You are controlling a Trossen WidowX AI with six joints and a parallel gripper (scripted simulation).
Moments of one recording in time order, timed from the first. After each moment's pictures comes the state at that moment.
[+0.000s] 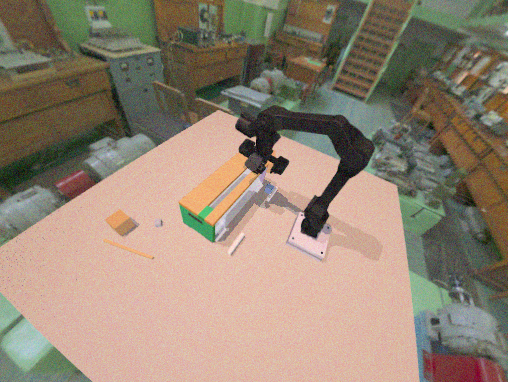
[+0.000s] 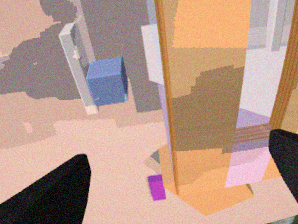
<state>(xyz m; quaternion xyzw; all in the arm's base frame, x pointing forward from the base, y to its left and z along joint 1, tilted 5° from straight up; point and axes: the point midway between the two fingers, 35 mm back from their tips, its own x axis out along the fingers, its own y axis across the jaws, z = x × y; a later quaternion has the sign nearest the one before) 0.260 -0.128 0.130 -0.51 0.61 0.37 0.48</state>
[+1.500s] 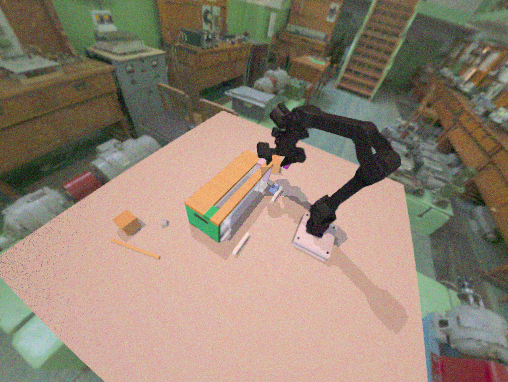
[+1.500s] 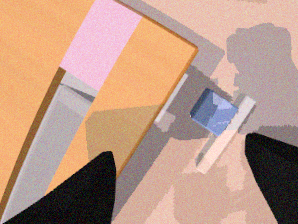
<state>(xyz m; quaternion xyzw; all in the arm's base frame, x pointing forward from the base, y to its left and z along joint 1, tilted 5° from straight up) 0.230 -0.155 0.137 0.38 0.51 -0.36 0.68</state>
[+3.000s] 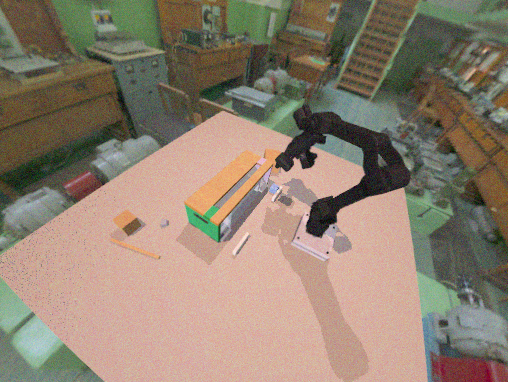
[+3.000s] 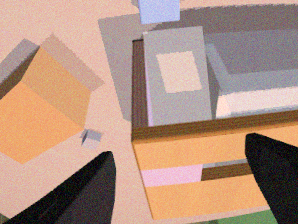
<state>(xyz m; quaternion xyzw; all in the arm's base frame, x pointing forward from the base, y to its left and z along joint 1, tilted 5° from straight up) 0.203 -0.172 0.139 0.84 -0.07 -0.53 -0.07</state>
